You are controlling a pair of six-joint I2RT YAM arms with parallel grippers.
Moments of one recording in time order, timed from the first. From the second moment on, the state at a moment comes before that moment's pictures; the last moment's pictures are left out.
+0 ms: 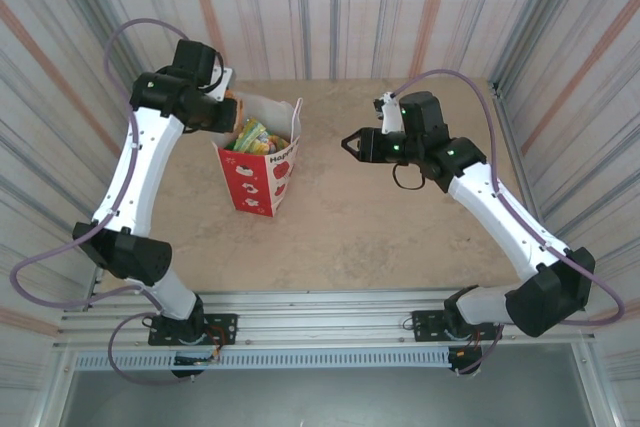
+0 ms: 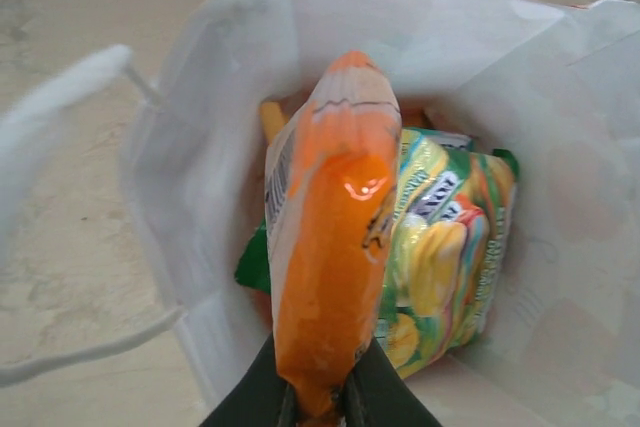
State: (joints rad) left arm -0.26 1.65 1.99 -1.32 -0.04 -0.03; right arm 0.48 1.33 1.28 -0.55 -0.39 0.49
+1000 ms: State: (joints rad) left arm -0.51 1.62 1.93 -1.21 0.28 0.01; right arm 0.40 1.28 1.21 -0.55 -0.44 0.52
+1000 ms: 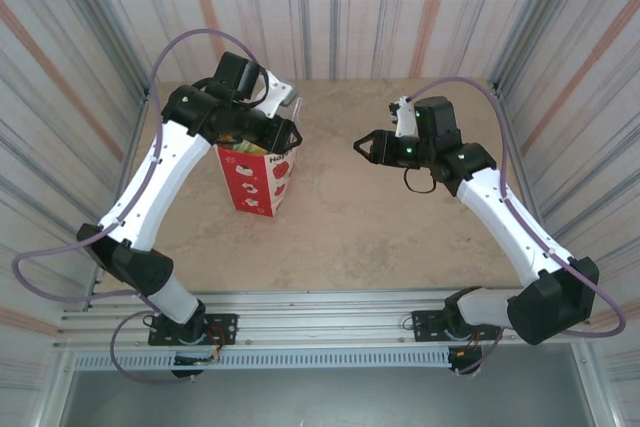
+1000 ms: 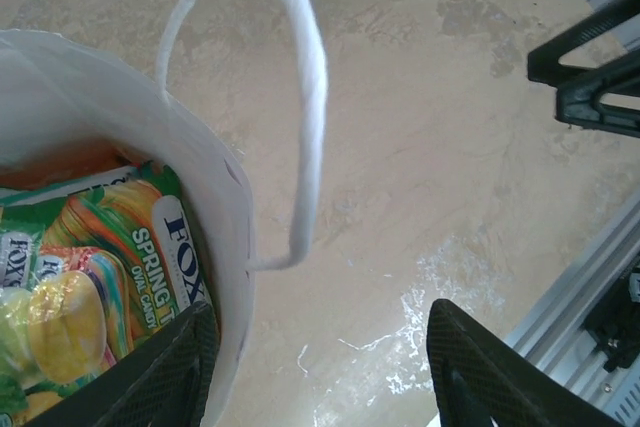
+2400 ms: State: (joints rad) left arm -0.89 2.10 2.42 -1.25 0.13 -0.05; right arm 0.12 1.21 1.11 -0.64 -0.47 0.51
